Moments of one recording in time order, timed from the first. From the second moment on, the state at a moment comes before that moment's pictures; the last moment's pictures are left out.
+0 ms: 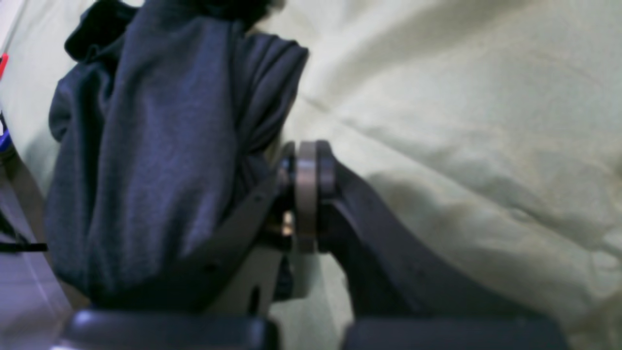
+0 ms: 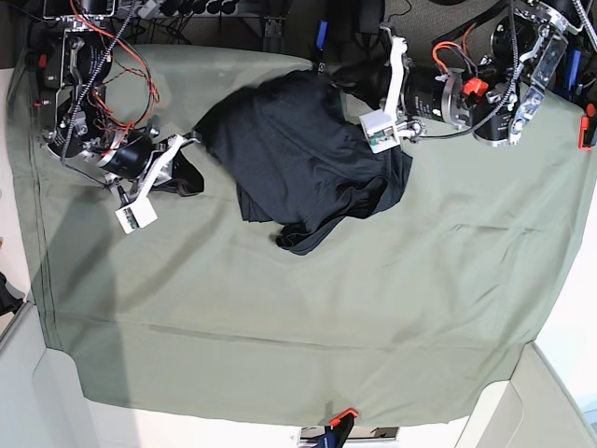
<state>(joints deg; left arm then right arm) 13.1 -33.1 15.1 107.8 -55.0 -38.3 62.7 -3.4 9.5 5.0 95.0 37.6 30.6 -59.5</state>
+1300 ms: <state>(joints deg) -2.5 -38.3 18.2 92.3 -36.4 -39.0 54.6 -3.0 9.2 5.0 93.9 36.0 30.6 -57.4</state>
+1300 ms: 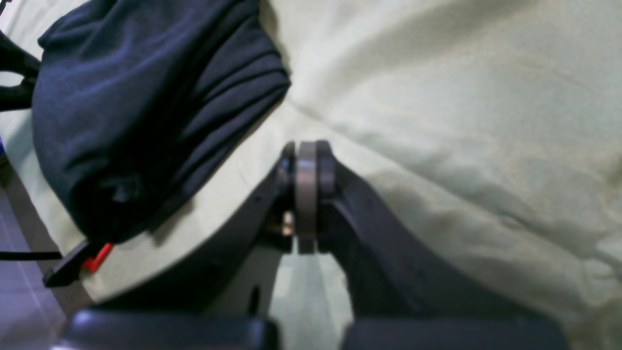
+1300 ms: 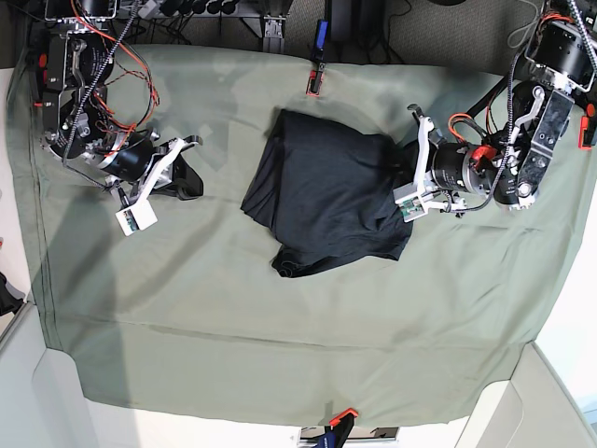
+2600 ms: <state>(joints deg) -6.0 -21.9 18.4 80.7 -34.5 -40.2 48.3 -3.0 8.3 5.1 93.9 33.7 30.6 -58.1</state>
